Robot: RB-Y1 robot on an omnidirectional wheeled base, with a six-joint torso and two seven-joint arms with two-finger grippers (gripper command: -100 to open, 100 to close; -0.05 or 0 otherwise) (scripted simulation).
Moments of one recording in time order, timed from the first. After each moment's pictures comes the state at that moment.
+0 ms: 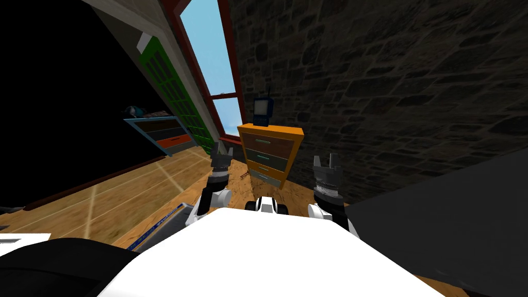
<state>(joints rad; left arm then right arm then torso) 0.44 0.09 -0.03 -2.24 0.10 -0.48 0.14 0.55 0.01 0.01 -2.22 0.07 -0.65 -0.07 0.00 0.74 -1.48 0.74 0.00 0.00</state>
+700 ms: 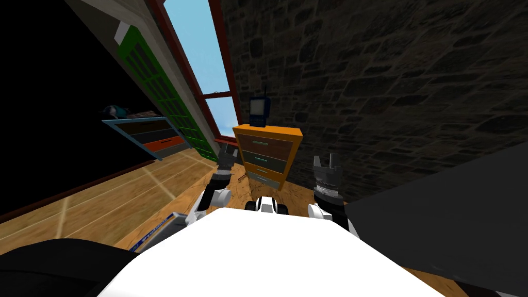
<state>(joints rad) 0.42 0.16 -0.05 -2.24 0.09 -0.34 0.15 0.55 0.01 0.01 -2.22 0.07 -0.65 -0.07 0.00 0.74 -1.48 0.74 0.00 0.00</state>
